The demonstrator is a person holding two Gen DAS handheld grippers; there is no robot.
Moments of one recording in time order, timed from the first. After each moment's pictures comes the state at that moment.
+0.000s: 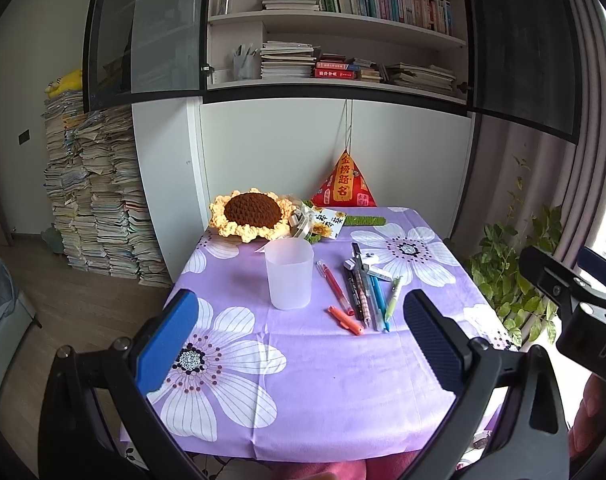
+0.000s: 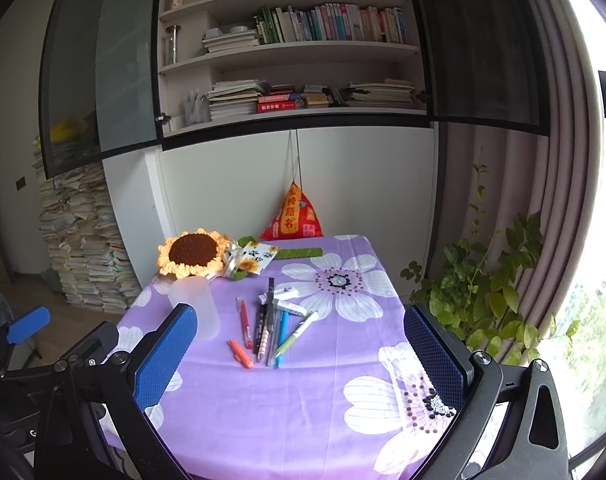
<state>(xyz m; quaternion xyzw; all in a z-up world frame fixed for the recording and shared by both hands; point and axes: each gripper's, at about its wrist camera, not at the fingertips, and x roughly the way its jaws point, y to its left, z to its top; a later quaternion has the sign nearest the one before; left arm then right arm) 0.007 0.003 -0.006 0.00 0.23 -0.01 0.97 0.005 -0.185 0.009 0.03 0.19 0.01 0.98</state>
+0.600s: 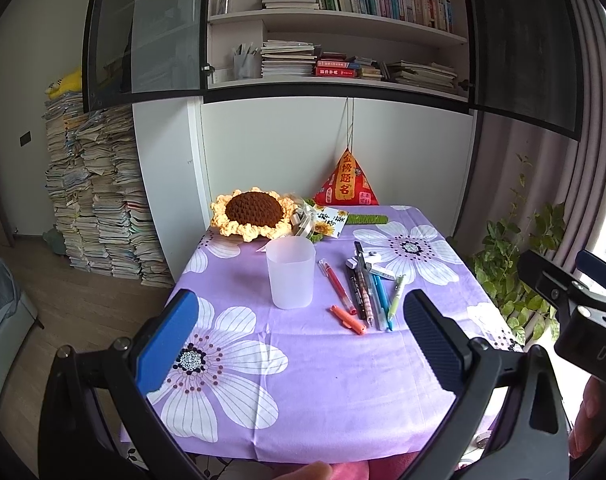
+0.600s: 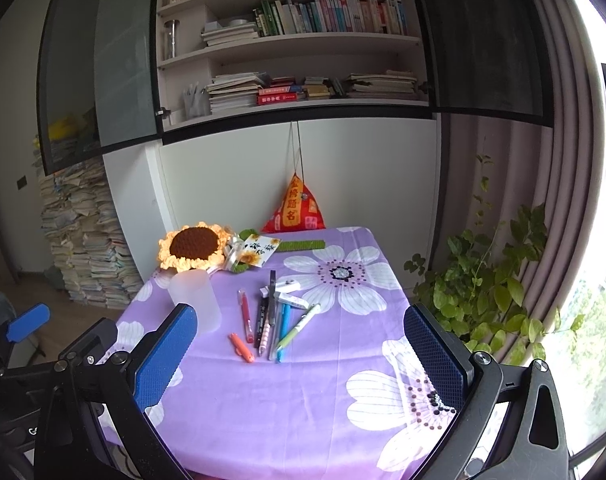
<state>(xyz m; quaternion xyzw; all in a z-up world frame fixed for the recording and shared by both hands) 0.010 0.003 -0.010 0.00 0.23 -0.01 0.97 0.002 -0.183 -0.001 0.03 0.20 0.02 0.98</state>
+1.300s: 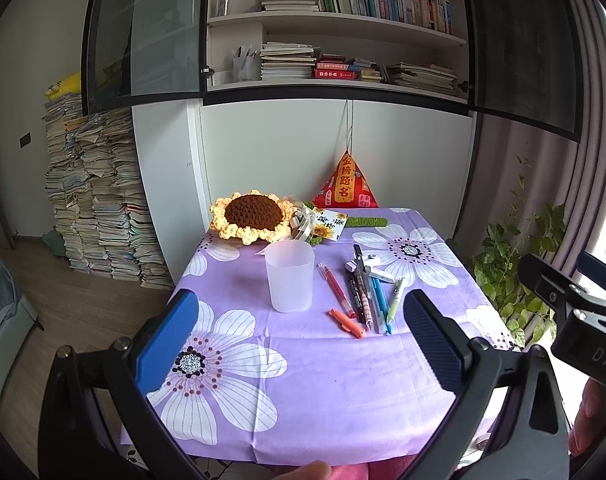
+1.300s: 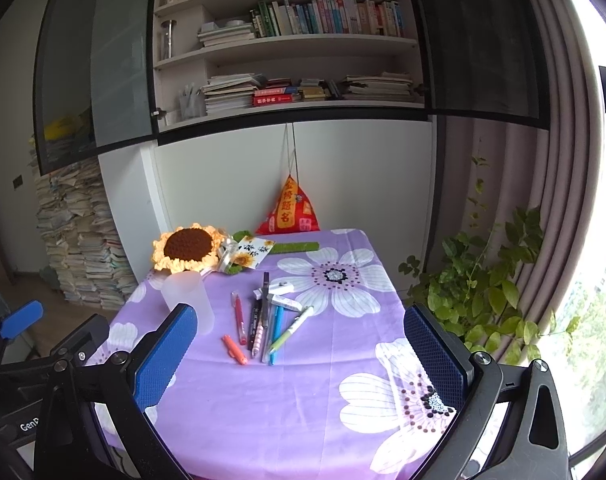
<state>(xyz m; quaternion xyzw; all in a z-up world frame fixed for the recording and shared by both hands) 0.011 -0.001 -0.011 0.00 0.23 -0.01 0.97 0.009 -0.188 0.001 0.03 0.20 0.01 0.98</state>
